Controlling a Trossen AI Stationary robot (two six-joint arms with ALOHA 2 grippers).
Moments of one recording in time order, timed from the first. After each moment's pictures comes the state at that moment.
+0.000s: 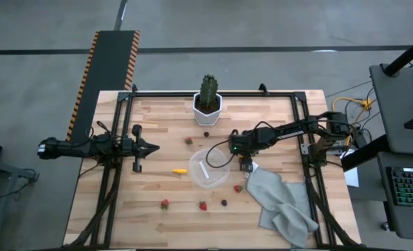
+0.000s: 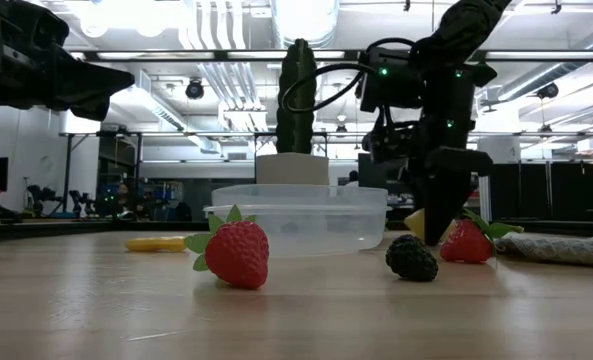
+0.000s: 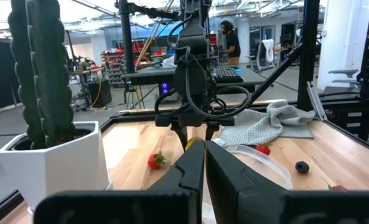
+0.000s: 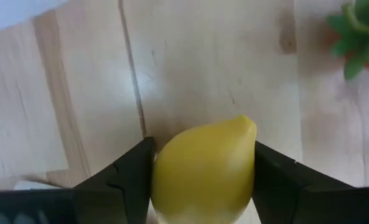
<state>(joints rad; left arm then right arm) -0.08 0.06 0.00 0.07 -0.15 0.09 -0.07 1.72 0.94 -0.59 0.03 0.08</state>
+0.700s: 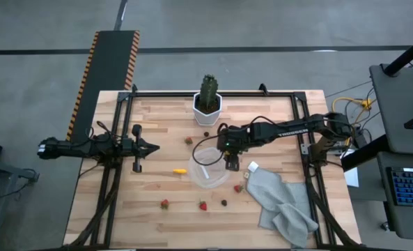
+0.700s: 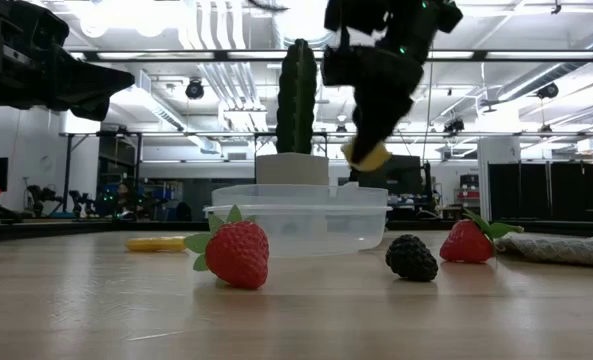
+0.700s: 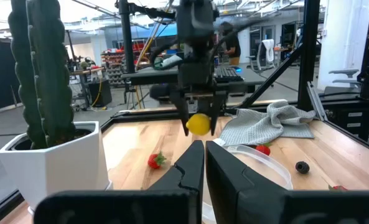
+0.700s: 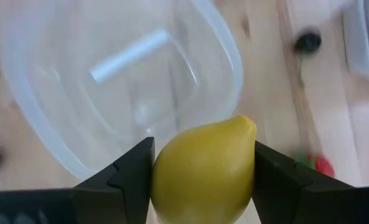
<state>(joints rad) -0.08 0.06 0.00 0.07 -0.15 0.09 0.00 1.71 1.24 -0.64 0.02 0.09</state>
